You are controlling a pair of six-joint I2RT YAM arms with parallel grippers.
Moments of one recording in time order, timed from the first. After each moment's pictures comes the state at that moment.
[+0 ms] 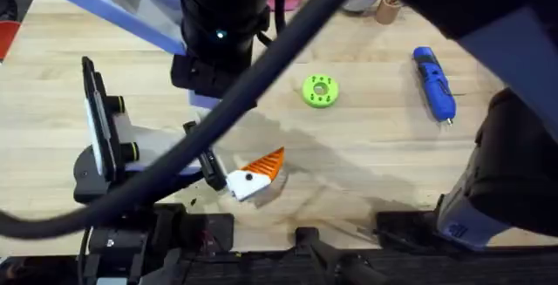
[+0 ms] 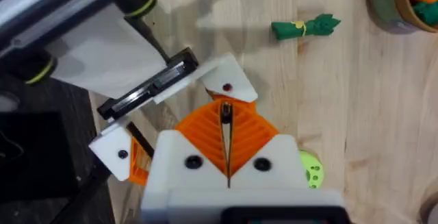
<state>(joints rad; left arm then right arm) 0.00 0.01 0.01 -0.11 1.08 0.01 1.05 2.01 2.36 -1.55 -0.10 -0.43</state>
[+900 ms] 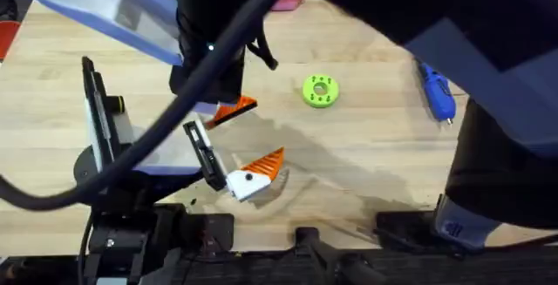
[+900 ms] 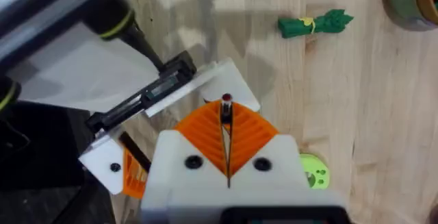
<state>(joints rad) 0.00 0.01 0.01 -0.11 1.08 0.01 1.05 2.06 2.36 -1.55 -0.10 -0.42</state>
